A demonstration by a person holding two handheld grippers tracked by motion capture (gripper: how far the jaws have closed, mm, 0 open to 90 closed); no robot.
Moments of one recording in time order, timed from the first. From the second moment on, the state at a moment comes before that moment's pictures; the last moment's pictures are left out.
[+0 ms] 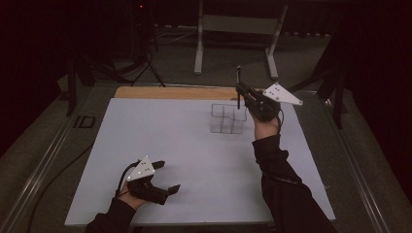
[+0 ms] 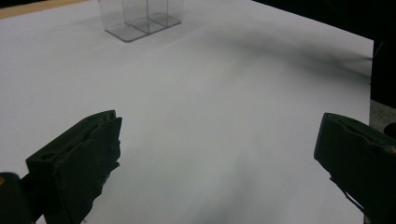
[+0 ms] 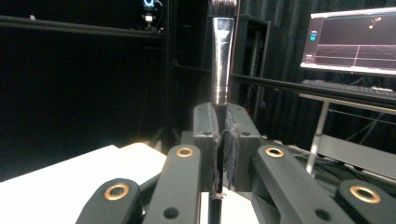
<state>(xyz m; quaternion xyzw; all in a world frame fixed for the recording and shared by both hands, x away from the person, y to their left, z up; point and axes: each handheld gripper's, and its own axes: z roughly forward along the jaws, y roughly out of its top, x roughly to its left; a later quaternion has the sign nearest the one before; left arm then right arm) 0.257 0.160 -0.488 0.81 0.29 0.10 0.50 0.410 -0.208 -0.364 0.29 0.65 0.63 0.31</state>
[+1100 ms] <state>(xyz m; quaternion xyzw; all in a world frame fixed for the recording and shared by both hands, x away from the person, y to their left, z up) 0.256 0.161 -0.488 0.81 0.28 0.10 0.51 0.456 -0.197 -0.414 0.36 0.63 0.62 0.30</state>
